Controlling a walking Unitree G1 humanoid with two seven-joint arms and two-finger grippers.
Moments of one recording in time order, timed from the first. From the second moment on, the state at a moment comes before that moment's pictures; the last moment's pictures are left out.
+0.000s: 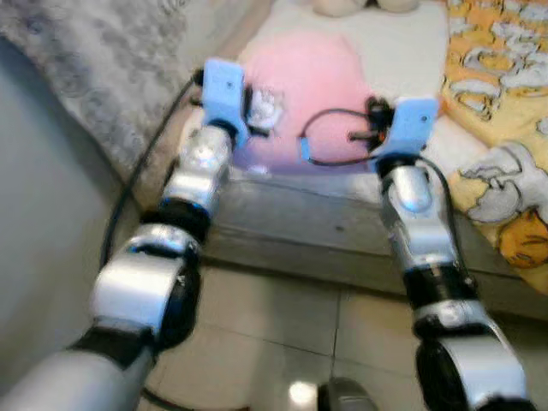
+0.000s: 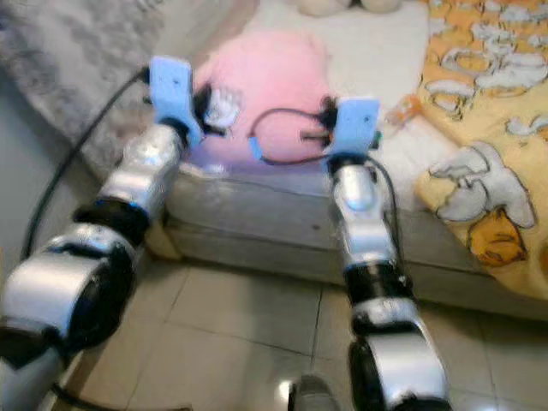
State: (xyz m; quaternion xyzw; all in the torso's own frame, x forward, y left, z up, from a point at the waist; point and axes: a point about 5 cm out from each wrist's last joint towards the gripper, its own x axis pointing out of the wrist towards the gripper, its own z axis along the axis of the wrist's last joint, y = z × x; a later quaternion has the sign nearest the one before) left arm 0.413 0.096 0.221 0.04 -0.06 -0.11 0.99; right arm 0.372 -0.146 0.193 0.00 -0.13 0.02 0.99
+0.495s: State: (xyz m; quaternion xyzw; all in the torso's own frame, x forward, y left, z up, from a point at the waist) left arm 0.416 0.111 0.226 0.05 -0.06 -0.10 0.99; right arm 0.372 -0.133 0.194 0.01 -0.14 0.03 0.99
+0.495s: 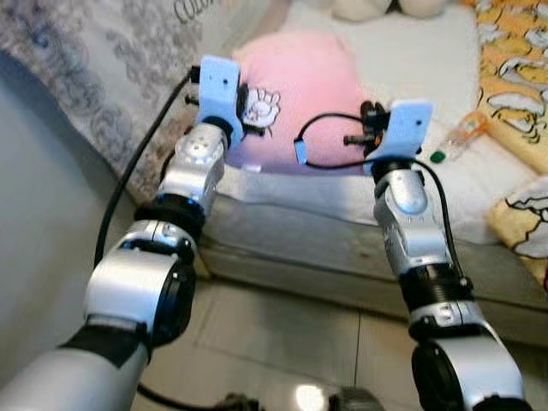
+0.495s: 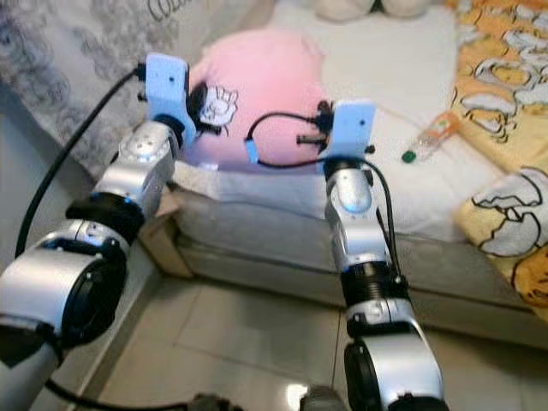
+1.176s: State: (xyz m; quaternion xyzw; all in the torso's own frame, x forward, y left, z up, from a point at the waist) left arm 0.416 0.106 0.225 0.04 -0.05 -0.10 0.99; right arm 0.371 -0.141 0.189 0.00 -0.13 0.03 0.99
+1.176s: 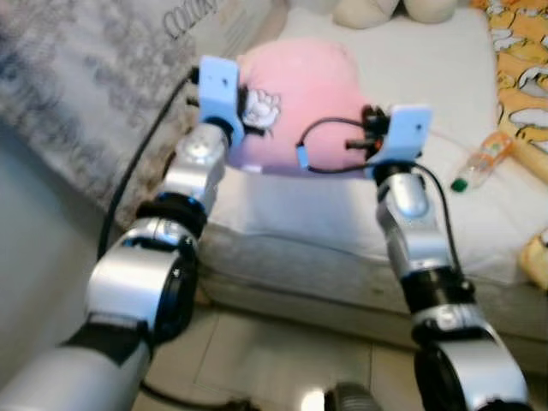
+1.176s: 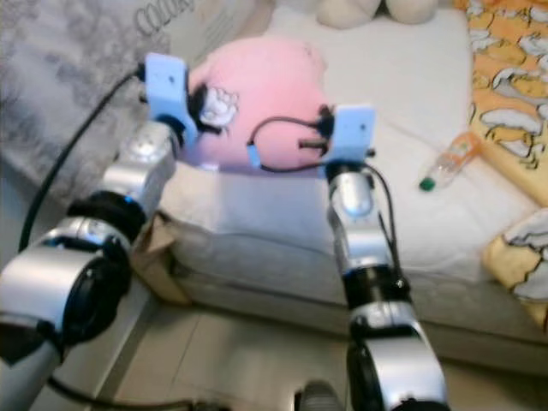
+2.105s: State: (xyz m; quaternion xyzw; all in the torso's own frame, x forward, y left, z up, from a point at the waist) left arm 0.420 0.119 0.232 0.04 -0.05 -0.09 0.99; right arm 0.371 -0.131 0.190 0.00 -0.13 0.04 0.99
